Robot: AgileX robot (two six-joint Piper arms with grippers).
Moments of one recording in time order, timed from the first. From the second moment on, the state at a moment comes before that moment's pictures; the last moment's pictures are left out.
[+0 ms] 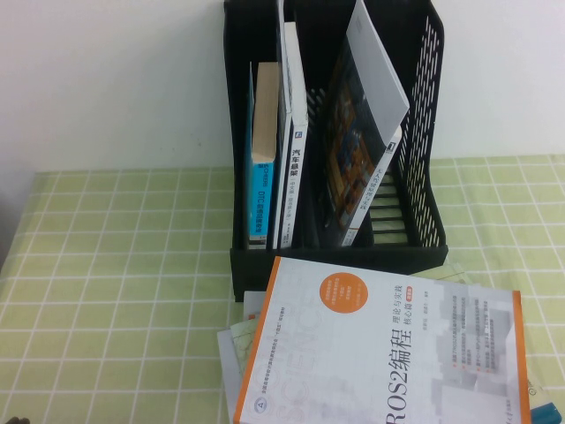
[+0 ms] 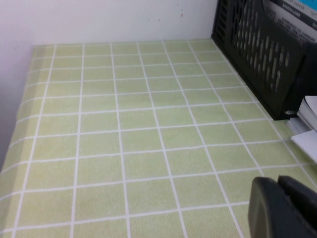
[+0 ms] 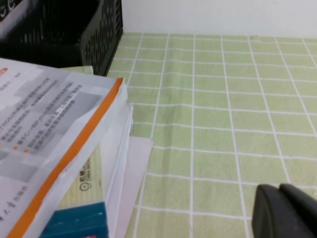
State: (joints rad) right arm 0.00 -0.01 0.03 0.18 0.43 -0.21; left arm -0.14 -0.01 0.02 -0.15 0.38 0.05
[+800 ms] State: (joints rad) right arm 0.00 -0.01 0.03 0.34 -0.02 -0.19; left arm -0.14 -0.01 0.03 -0.36 -0.09 0.04
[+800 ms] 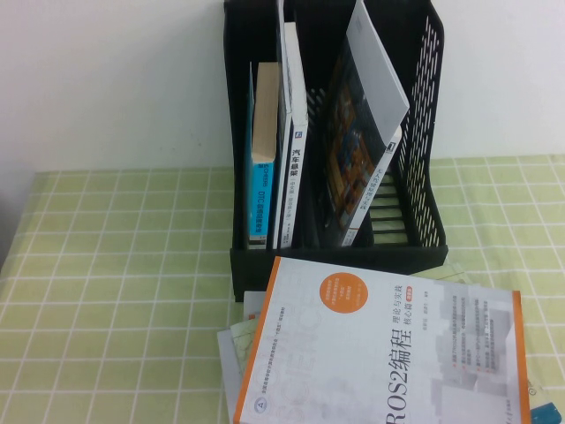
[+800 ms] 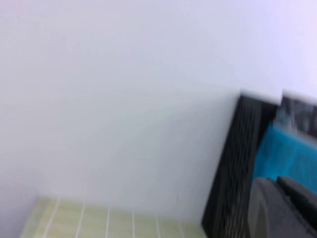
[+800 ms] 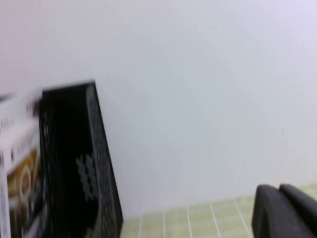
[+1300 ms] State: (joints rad) right arm 0.00 -0.01 0.03 0.45 -0.53 -0.12; left arm -0.14 -0.01 0.03 -0.38 -0.49 -0.21
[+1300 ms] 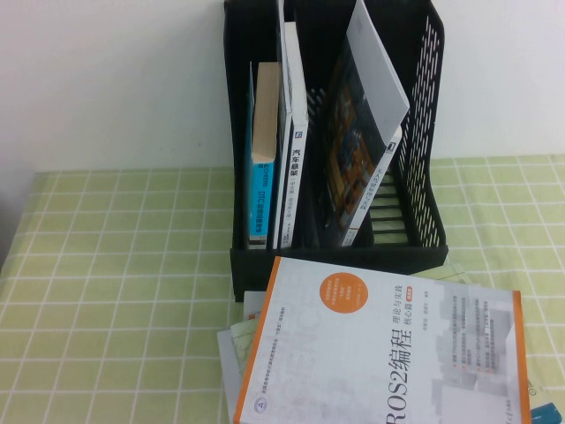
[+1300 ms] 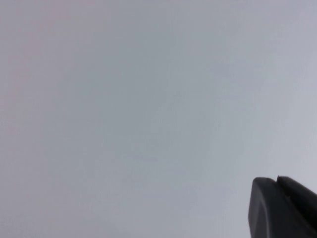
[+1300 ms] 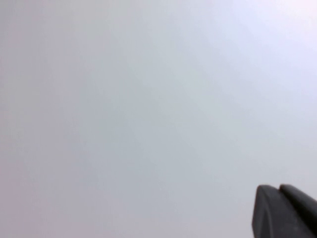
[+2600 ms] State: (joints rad) right arm 0.00 0.64 -0.64 0.55 0.64 -0.57; left arm -0.14 0.83 -0.84 -0.73 0.53 0.44
